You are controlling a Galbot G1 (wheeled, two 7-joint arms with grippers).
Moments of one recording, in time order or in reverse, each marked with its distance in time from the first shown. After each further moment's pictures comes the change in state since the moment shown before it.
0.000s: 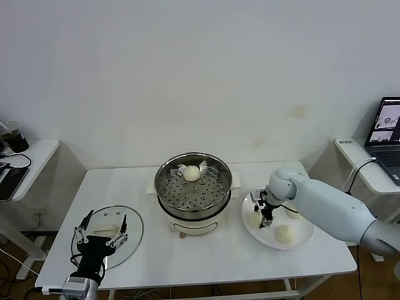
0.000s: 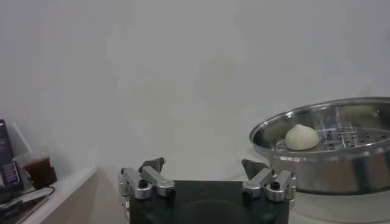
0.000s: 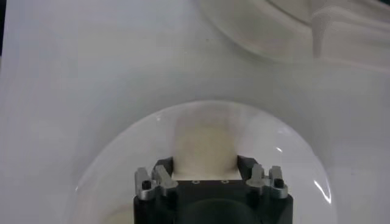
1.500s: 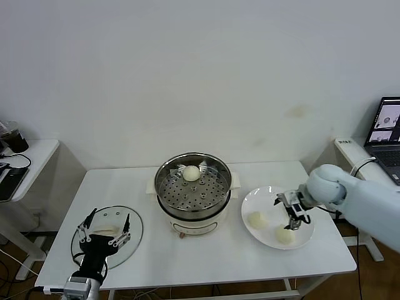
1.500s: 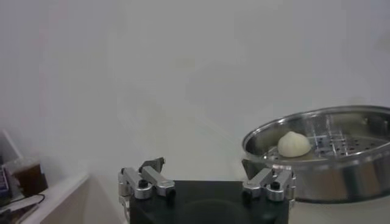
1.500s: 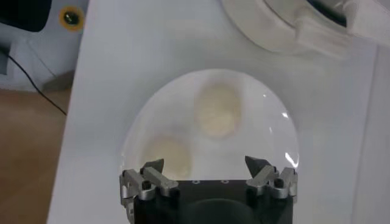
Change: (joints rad) left arm 0.002 0.013 0.010 -0.002 -0.005 -0.004 0.000; right arm 0.034 -0.249 -0.015 0.274 0.041 0.046 0.062
